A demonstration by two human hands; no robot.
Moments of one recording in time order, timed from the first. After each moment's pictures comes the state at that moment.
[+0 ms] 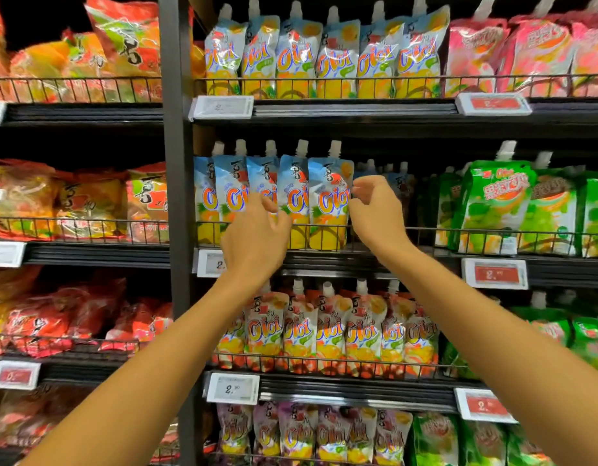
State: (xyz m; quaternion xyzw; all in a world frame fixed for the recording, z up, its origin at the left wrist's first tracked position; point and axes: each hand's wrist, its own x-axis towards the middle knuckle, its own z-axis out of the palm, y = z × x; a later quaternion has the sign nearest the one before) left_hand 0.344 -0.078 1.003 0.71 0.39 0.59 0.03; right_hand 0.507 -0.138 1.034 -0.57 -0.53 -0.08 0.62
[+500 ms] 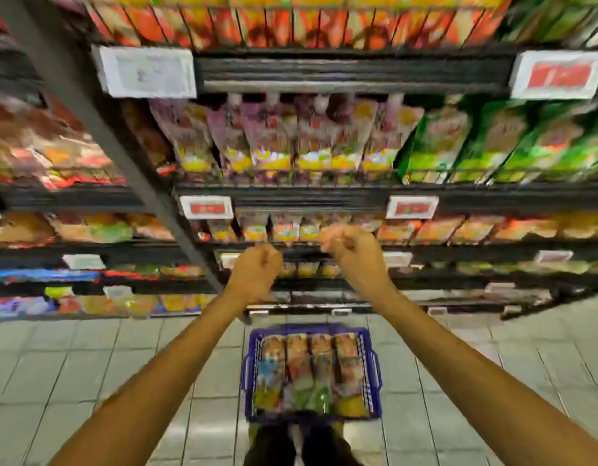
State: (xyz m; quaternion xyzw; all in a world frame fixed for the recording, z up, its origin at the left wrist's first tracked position) left_hand 0.317 -0.138 0.555 0.74 0.49 0.13 0.45; right_hand 0.484 -0.239 0.598 -0.73 -0.41 0.30 0.45
